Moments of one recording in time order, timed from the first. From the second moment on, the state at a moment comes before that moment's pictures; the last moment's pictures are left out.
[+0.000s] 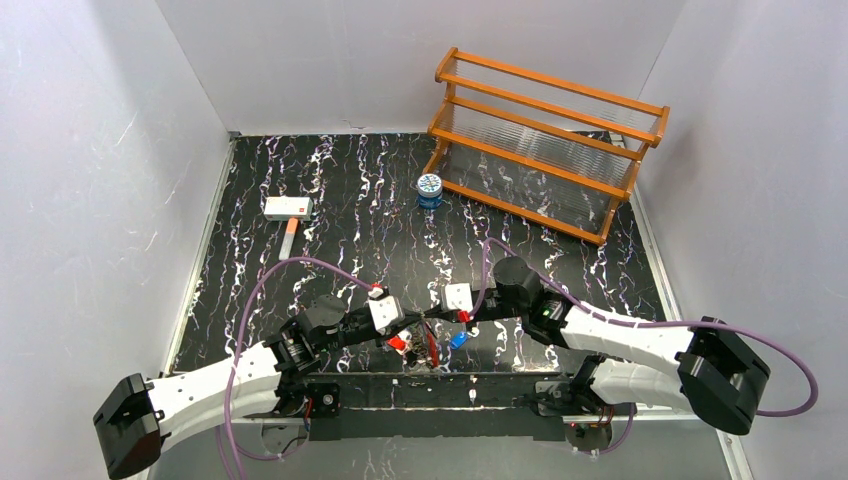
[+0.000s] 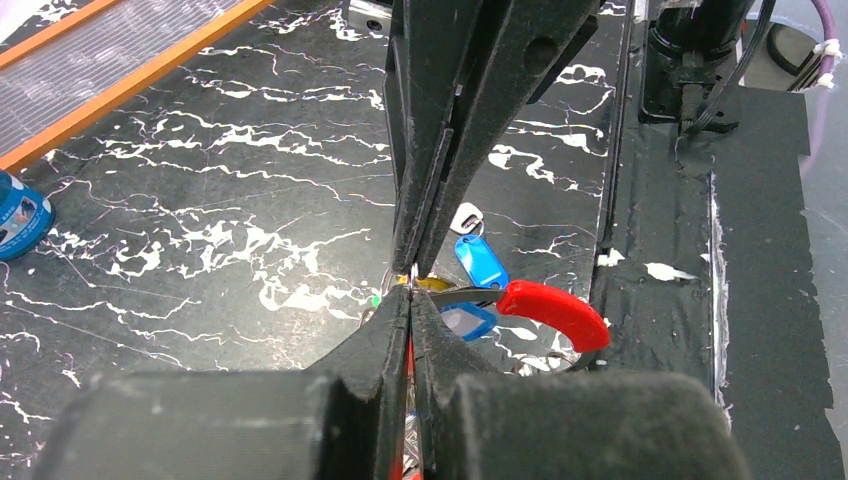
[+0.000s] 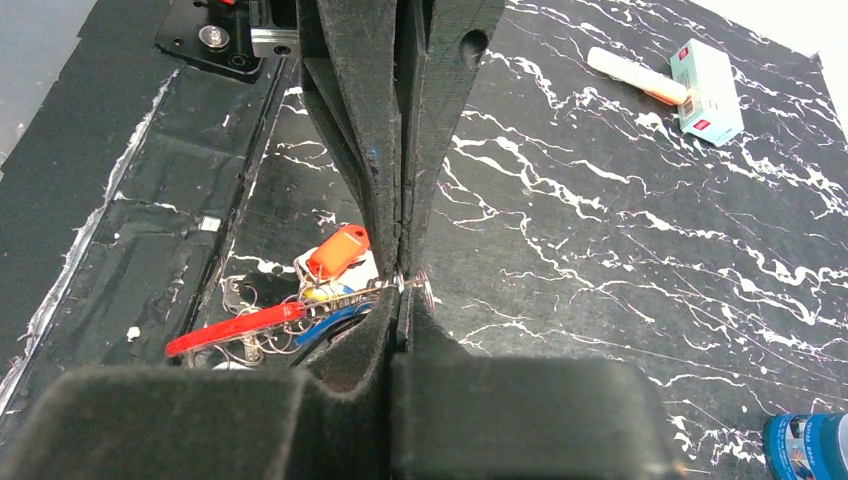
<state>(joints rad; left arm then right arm) -0.99 0.70 0.22 0.31 0.28 0.18 0.97 1.11 0.47 0.35 -0.65 -0.53</state>
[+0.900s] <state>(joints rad) -0.99 0.69 0.22 0.26 0.15 0.18 0.97 1.39 0.95 -0.35 -0.53 -0.43</state>
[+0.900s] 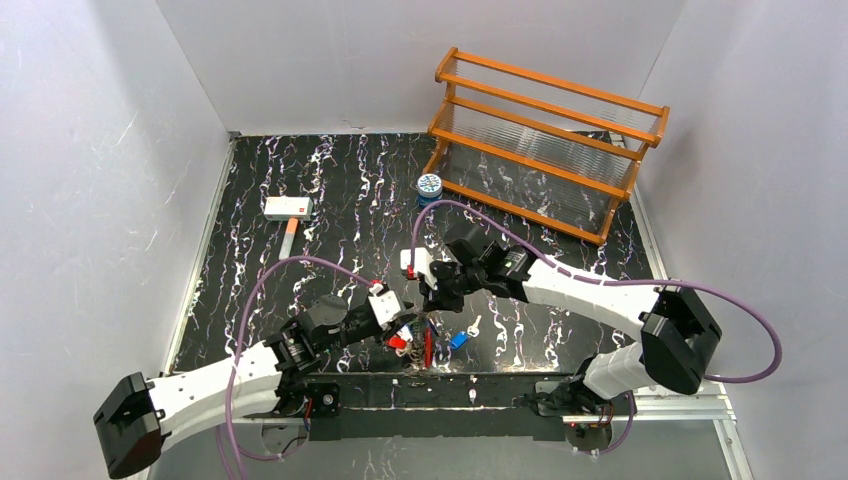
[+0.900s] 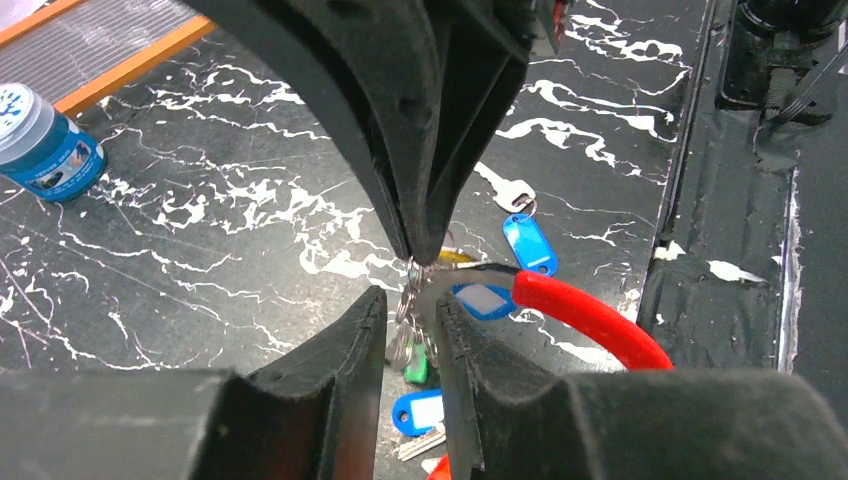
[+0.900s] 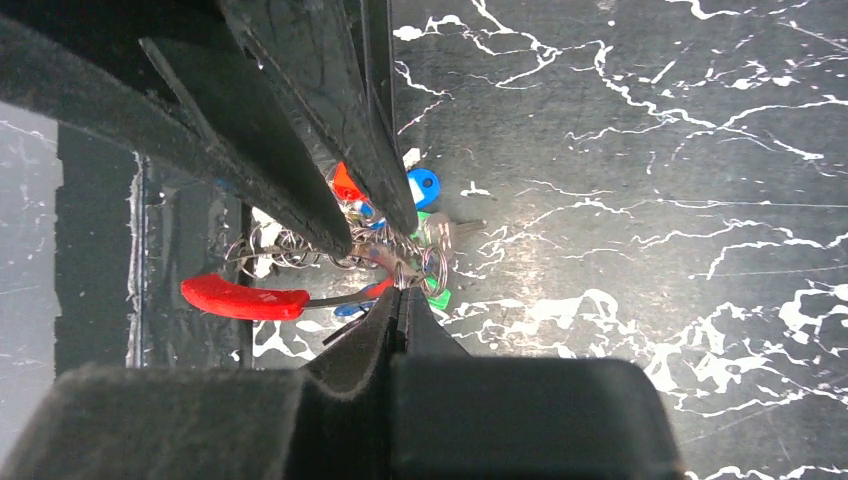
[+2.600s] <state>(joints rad) -0.99 0.78 0.23 0.32 0.20 0.20 0.97 1.42 0.99 -0.38 -0.63 -0.38</state>
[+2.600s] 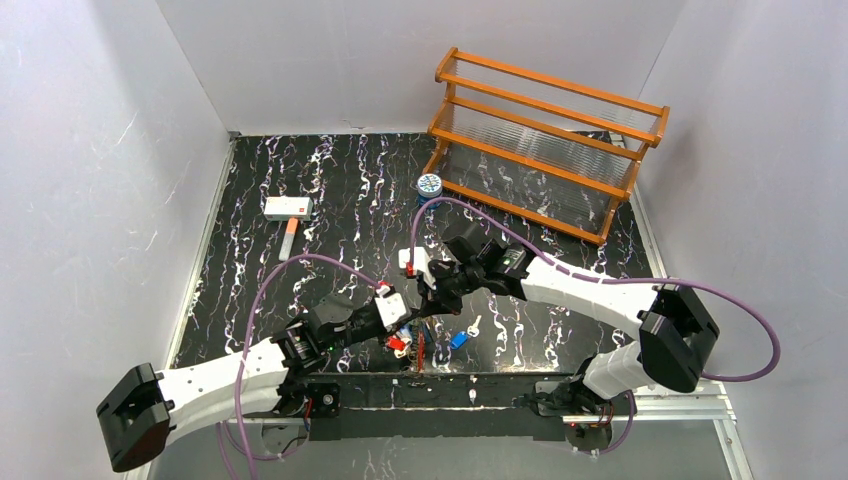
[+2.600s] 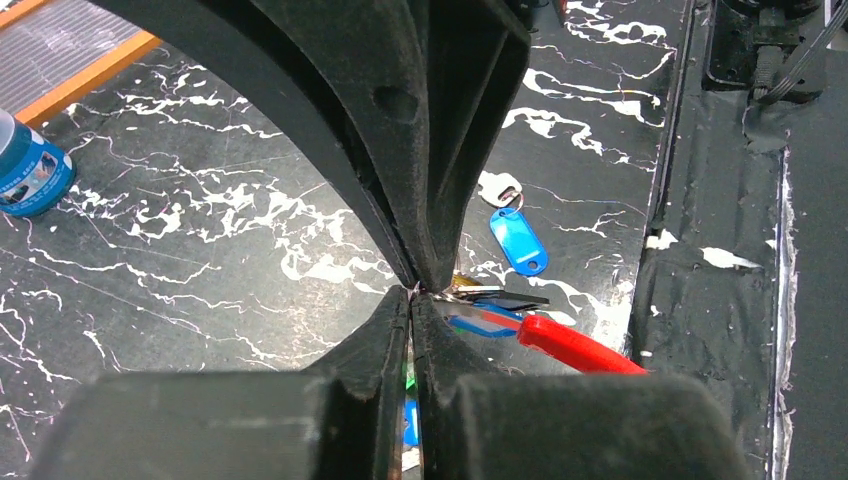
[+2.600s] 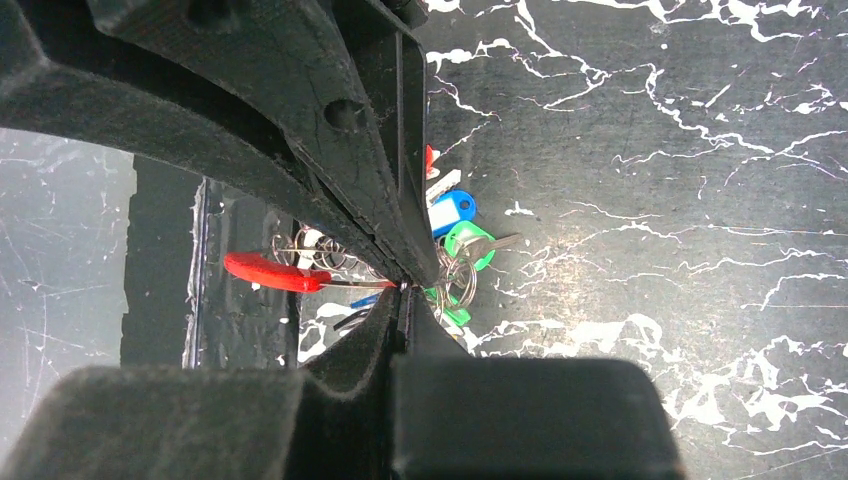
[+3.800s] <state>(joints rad) -0.99 0.59 0.03 0.68 0.20 0.06 0.83 1.15 0.66 0.13 -0.88 -0.26</state>
